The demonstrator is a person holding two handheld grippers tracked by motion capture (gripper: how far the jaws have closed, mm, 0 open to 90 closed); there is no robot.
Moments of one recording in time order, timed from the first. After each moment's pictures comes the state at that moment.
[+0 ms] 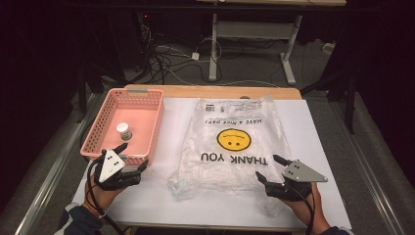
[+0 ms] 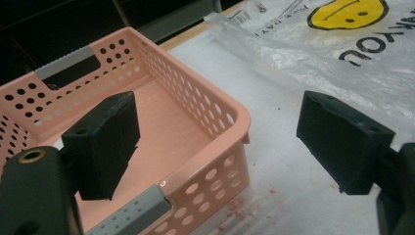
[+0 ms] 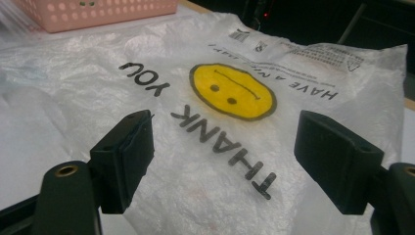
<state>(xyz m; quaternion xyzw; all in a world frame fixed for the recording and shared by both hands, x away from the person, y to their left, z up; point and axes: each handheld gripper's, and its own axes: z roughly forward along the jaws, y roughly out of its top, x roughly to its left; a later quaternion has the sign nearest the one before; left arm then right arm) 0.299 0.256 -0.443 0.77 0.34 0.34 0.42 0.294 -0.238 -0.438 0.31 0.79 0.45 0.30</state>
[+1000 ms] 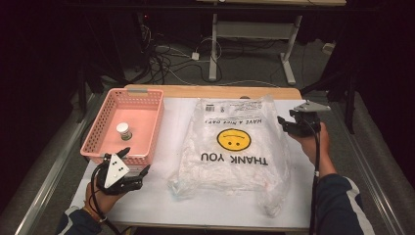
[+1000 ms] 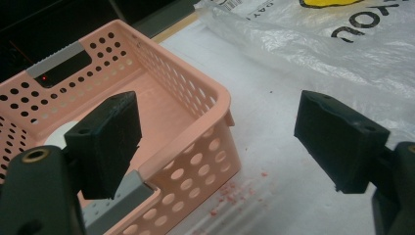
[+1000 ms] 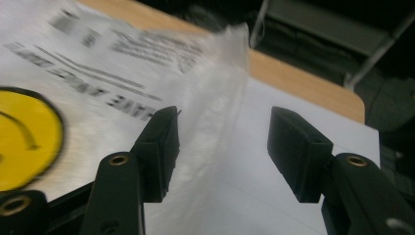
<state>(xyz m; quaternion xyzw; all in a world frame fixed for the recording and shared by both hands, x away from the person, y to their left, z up) 0.291 0.248 -0.450 0.79 0.32 0.35 0.39 0.473 -0.297 -0.412 0.43 0.77 0.35 0.31</state>
